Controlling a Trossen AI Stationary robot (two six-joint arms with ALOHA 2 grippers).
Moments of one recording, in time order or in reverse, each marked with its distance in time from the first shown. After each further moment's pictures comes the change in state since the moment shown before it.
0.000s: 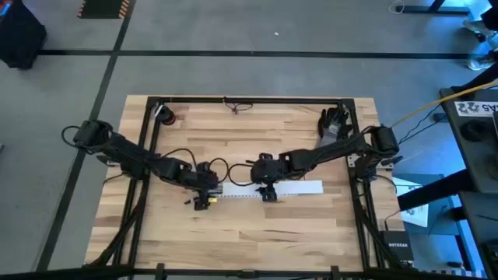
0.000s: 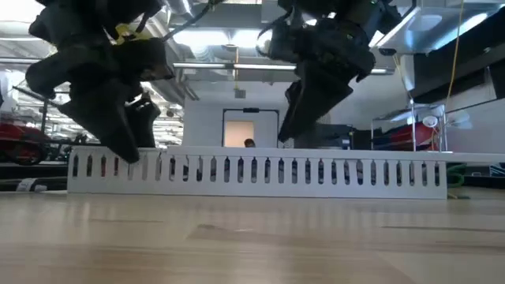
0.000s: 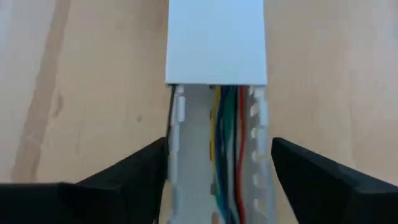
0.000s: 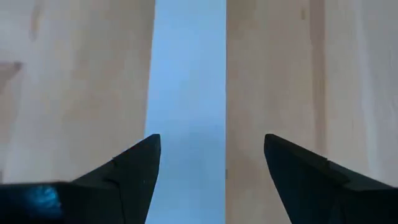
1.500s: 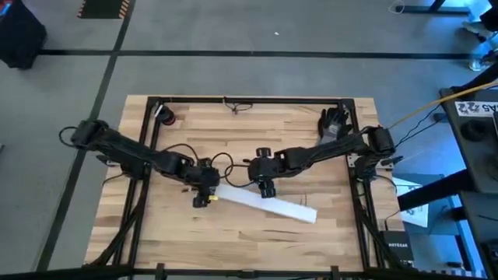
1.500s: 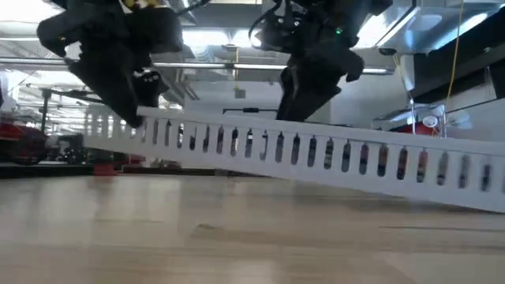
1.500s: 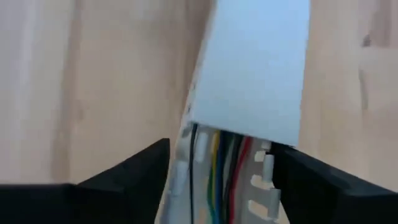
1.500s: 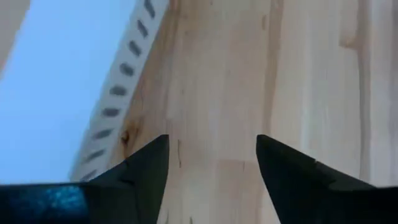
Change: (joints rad) left arm 0.034 -0.039 0.179 -0.285 0.020 0.068; right arm -0.011 0.024 0.147 -0.222 0.136 -0.134
